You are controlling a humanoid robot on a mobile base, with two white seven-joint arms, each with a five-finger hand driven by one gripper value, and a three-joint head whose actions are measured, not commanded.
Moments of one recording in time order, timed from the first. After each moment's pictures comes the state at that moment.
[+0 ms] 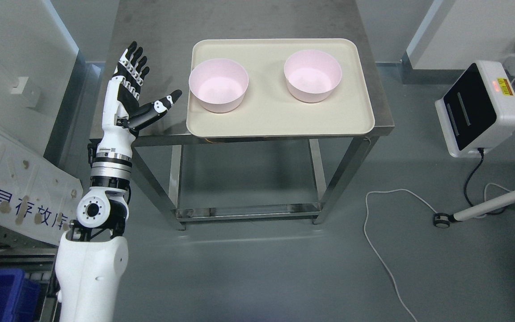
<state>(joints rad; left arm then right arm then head) -0.23 0.02 0.01 -1.62 0.15 -0.10 -0.05 0.05 0.00 0.00 -0.05 0.00 -0.19 0.00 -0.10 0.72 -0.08</state>
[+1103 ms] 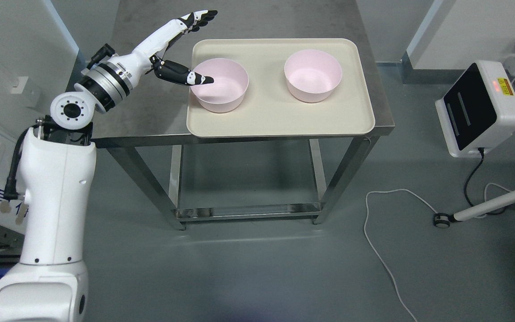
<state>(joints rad) -0.72 0.18 -0.03 -1.36 -0.41 -0.10 -0.70 0.05 0.00 0.00 -0.05 0.00 -0.19 0.00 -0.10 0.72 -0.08</state>
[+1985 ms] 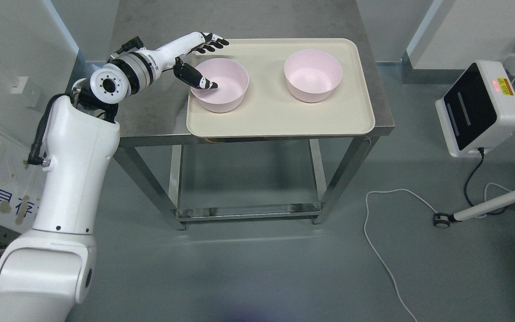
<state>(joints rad) -0.84 0.14 -0.16 -1.18 -0.60 0.00 -0.73 0.05 0.00 0.00 -0.05 0.00 -0.19 0.00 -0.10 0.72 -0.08</state>
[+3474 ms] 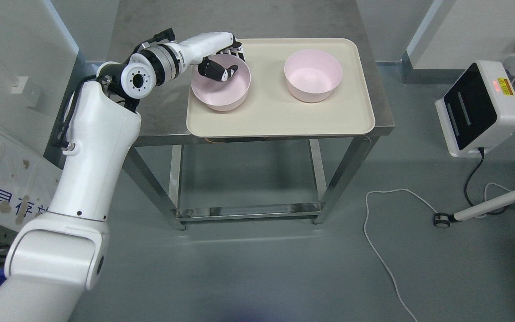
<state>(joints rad) -0.93 0.09 -0.21 -1.10 -0.76 -0.17 -0.71 0.05 0.00 0.00 -0.05 0.00 -0.19 0.00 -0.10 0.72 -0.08</state>
